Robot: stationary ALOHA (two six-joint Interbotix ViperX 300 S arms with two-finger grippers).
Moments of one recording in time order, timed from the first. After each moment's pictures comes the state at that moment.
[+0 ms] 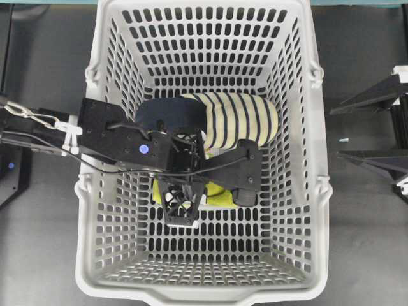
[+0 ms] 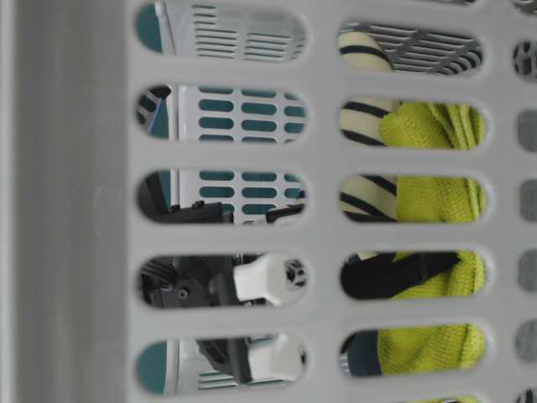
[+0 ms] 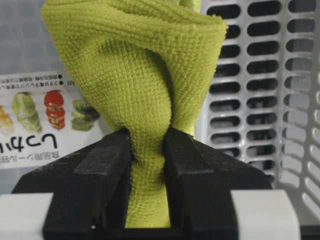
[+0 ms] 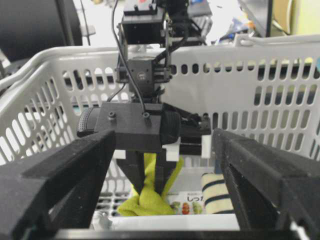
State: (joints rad) left arm -0.10 0.20 0.13 0.04 0.88 -0.04; right arm 0.04 -0.92 1.09 0.01 -0.12 0.05
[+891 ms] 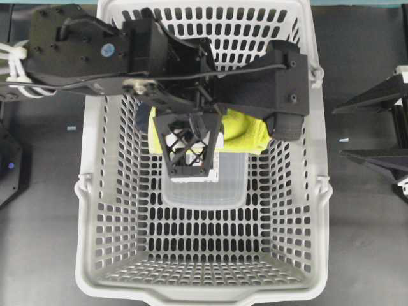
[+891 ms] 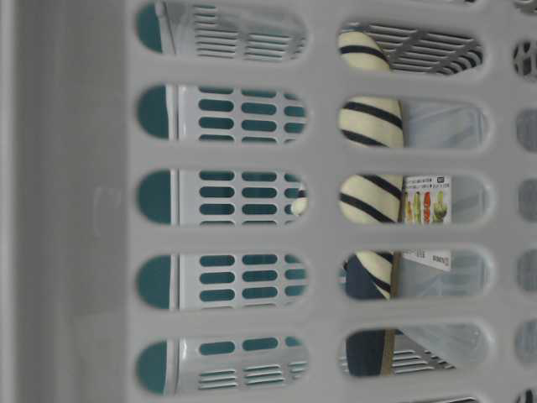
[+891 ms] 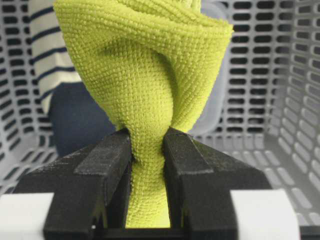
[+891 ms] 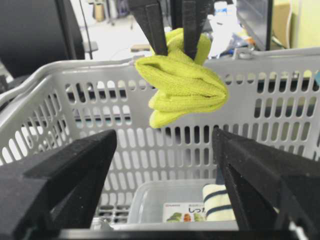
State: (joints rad) left arm -0.04 0.21 -0.56 0.04 1.54 -0.03; right arm 0.04 -0.92 1.12 0.01 -0.18 0.05
